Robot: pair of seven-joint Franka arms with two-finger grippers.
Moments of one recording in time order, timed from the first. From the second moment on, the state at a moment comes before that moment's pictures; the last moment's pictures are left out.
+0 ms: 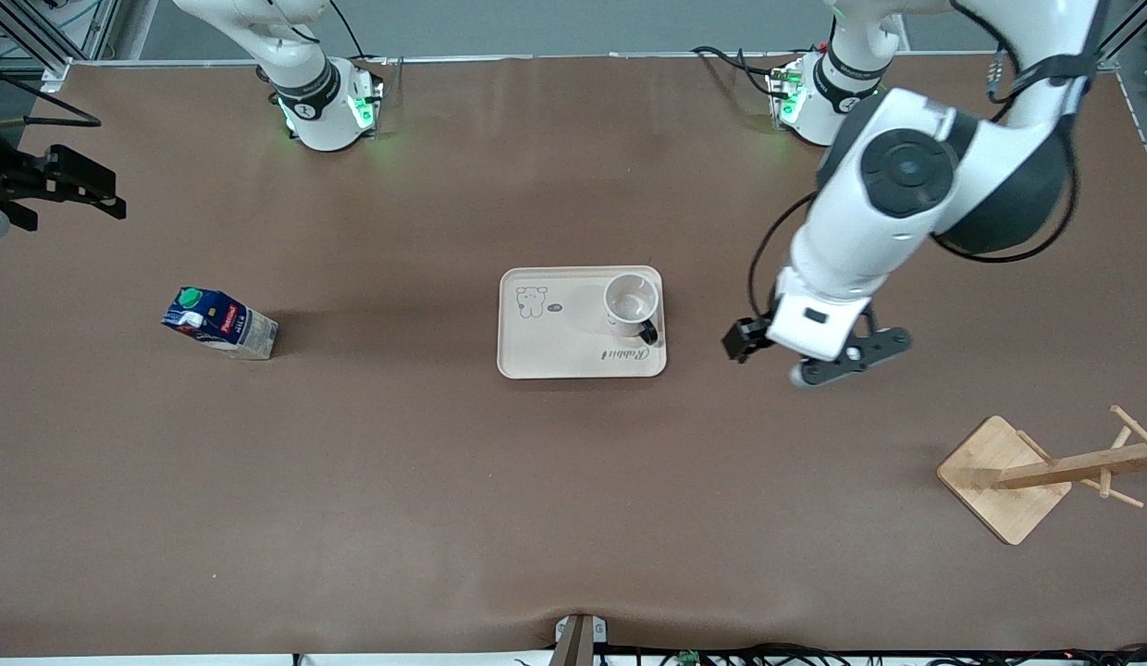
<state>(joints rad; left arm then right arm) 0.02 0.33 -0.50 -1.50 0.19 1.83 -0.80 -0.10 0.07 0.11 -1.35 -0.01 1.31 -0.12</state>
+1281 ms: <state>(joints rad) 0.33 0.22 -0.49 -1.37 0.19 1.54 -0.23 -0.15 0.28 0.10 -1.36 -0.07 1.34 -0.12</state>
